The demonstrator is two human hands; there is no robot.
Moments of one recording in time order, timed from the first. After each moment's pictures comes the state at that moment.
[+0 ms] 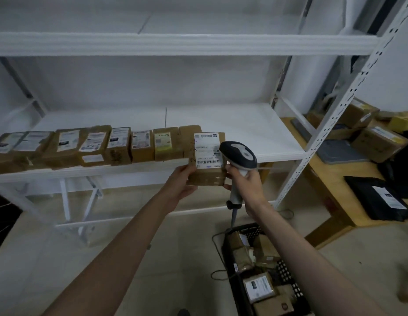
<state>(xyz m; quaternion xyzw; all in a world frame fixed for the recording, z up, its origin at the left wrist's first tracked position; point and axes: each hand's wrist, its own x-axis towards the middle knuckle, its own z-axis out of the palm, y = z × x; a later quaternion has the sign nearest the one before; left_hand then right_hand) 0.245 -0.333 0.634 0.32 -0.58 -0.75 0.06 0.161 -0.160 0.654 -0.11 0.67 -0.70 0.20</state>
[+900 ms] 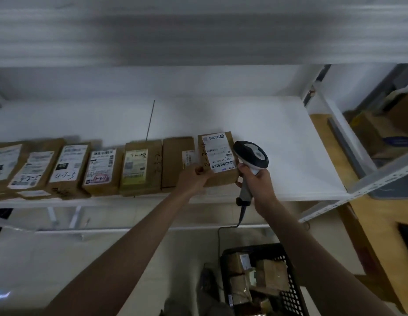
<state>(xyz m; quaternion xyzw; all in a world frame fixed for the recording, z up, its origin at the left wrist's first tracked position) -0.048 -0.423 0.560 0.40 -0.73 -0.55 0.02 -0.150 -0.268 0.561 -0.04 0.71 -0.66 0.26</state>
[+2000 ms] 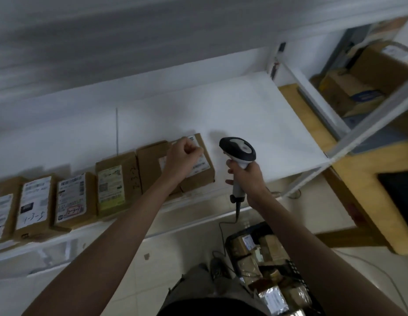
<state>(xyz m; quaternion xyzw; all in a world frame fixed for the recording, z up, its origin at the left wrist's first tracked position) -0.098 -0.434 0.597 0.27 -0.83 -0.49 0.07 -0.159 -0.256 0.541 0.03 0.70 -0.67 0.24</state>
